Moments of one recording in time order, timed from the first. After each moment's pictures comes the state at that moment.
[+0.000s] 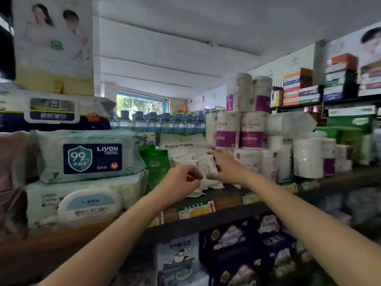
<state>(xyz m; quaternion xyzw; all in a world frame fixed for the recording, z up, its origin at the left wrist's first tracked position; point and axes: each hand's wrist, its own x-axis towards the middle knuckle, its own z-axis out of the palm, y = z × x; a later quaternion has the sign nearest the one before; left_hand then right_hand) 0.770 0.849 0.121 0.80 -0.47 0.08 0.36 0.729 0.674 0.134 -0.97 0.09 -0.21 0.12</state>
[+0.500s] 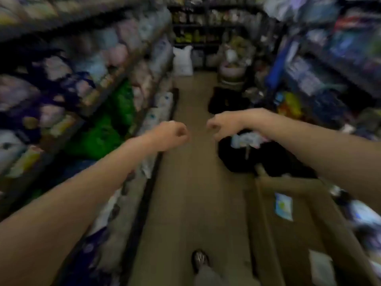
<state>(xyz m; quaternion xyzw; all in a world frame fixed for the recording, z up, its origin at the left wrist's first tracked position) 0.449 0.845 -0.099 0.54 -0.82 -0.20 0.07 0.262 0.808 -0.097 -0.82 0.54 0.16 0.14</state>
